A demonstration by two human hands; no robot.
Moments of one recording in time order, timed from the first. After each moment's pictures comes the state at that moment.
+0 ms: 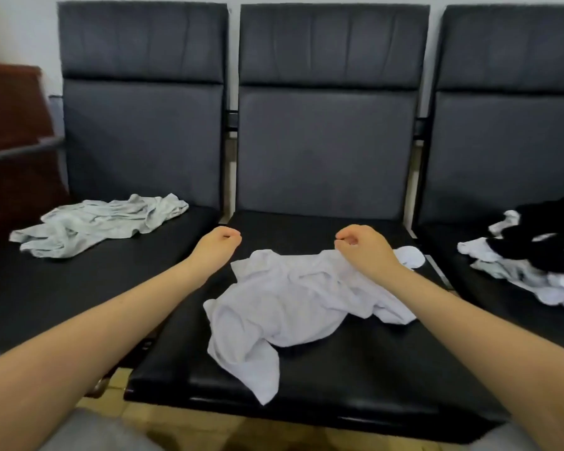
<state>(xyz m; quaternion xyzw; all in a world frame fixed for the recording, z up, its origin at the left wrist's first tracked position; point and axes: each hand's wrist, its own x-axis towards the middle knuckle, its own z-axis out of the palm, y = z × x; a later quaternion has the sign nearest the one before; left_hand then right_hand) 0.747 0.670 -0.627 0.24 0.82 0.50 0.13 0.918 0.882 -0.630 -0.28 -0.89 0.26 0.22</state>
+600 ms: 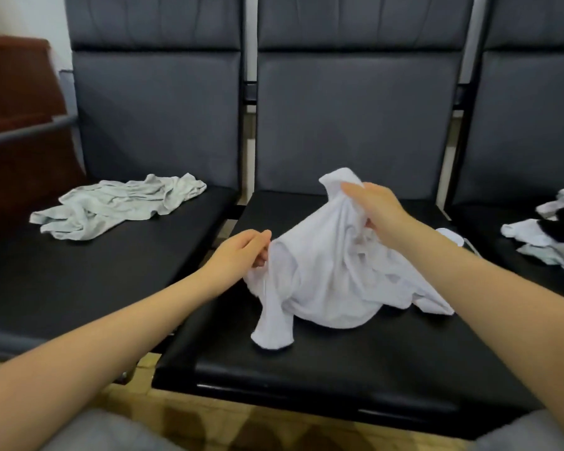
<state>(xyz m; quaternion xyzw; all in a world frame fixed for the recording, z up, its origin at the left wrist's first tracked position) 0.752 0.641 -0.660 0.34 0.77 0.52 0.17 0.871 0.853 -0.600 -0.29 -0.72 0.59 0.23</state>
